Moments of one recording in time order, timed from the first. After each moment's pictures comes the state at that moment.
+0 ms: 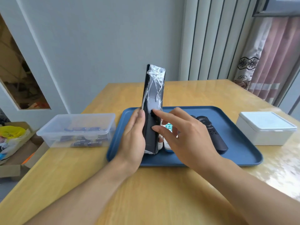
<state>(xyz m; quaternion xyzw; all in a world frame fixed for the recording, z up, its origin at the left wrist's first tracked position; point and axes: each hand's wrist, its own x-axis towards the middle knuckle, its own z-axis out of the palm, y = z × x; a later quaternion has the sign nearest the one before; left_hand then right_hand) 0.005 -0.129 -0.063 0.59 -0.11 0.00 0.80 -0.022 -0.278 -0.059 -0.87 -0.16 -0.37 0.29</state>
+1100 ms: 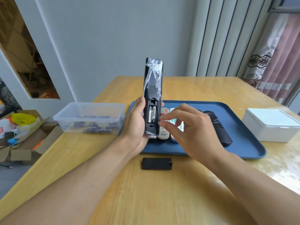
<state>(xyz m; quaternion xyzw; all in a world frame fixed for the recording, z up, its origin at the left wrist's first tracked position) 0.006 -0.120 -0.046 0.53 -0.07 -0.06 0.85 -0.037 -0.273 -0.055 -0.85 -0.20 -0.32 0.36</state>
